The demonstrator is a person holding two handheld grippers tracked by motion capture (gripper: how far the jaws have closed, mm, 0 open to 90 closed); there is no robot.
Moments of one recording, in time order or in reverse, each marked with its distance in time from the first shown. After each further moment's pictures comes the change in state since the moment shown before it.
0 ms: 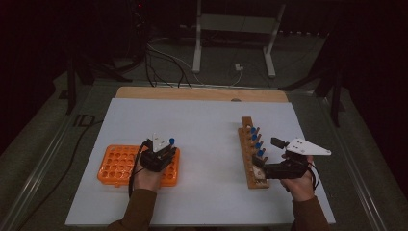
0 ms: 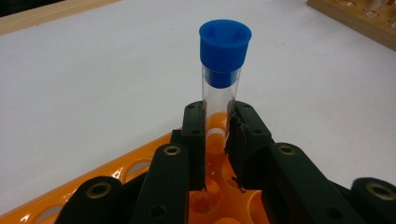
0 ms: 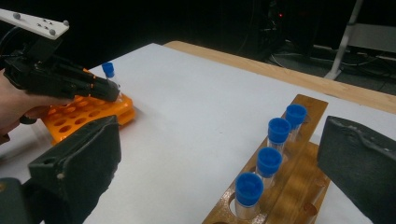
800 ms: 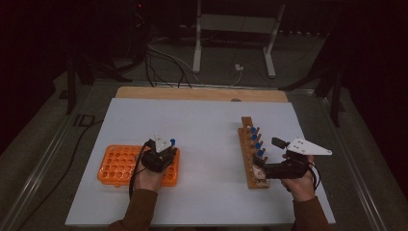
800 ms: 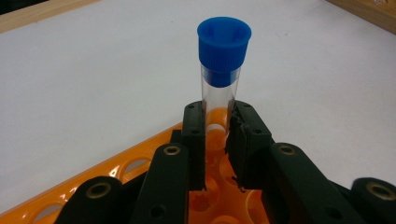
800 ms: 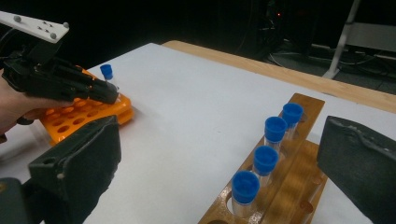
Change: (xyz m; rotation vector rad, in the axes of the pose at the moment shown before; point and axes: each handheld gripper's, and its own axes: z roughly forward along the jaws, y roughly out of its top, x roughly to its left) left arm -0.003 0.001 0.001 0.025 0.011 0.016; right arm -0.001 0.000 -0.001 0.000 -0.007 0.003
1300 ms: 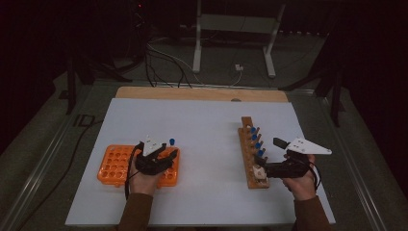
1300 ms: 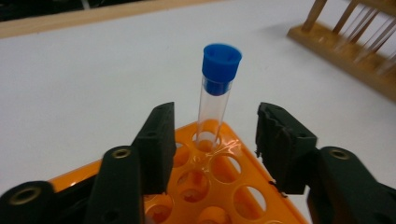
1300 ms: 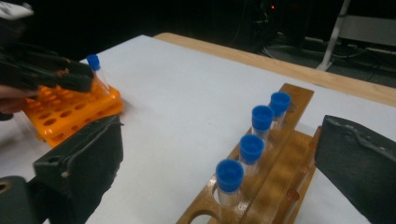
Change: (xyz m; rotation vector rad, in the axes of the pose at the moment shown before) left arm 0.009 -0.012 -0.021 -0.158 -0.095 -0.115; right arm -0.006 -0.005 0.002 0.032 -0.027 0.003
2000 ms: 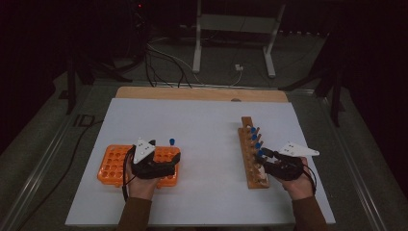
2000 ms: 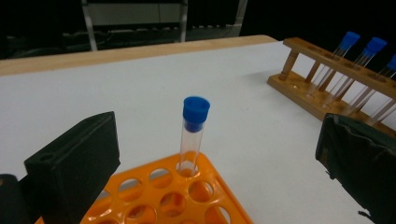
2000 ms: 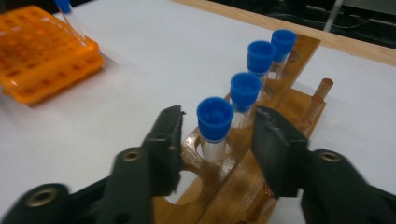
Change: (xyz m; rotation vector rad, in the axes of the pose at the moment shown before) left arm -0.013 0.007 -0.023 -0.148 0.022 -0.027; right arm -0.007 -0.026 0.018 0.137 -0.035 -0.052
